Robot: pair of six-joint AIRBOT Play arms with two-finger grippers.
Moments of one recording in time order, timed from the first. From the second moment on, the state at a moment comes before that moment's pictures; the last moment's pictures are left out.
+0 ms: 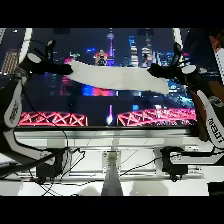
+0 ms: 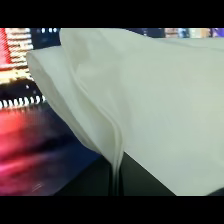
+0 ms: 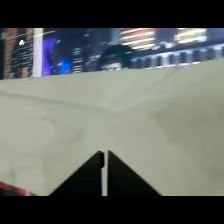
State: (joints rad) left arm 0.07 -1.66 1.37 0.94 -0.91 -0.99; right arm -0.02 -1.47 1.06 -0.67 0.66 1.06
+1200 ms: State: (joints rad) left arm -0.03 -1.41 1.38 0.62 -1.23 -0.98; right arm 0.62 -1.79 1.57 -0.93 0.74 1.40
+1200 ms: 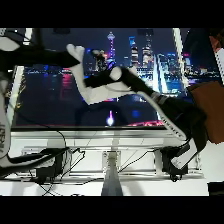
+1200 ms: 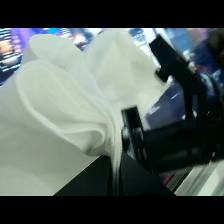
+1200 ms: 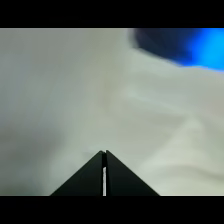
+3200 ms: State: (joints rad) left arm -0.14 -1.27 1.38 1.66 -1.02 -1.47; right arm 0.03 -1.62 1.51 -1.06 1.16 1.54
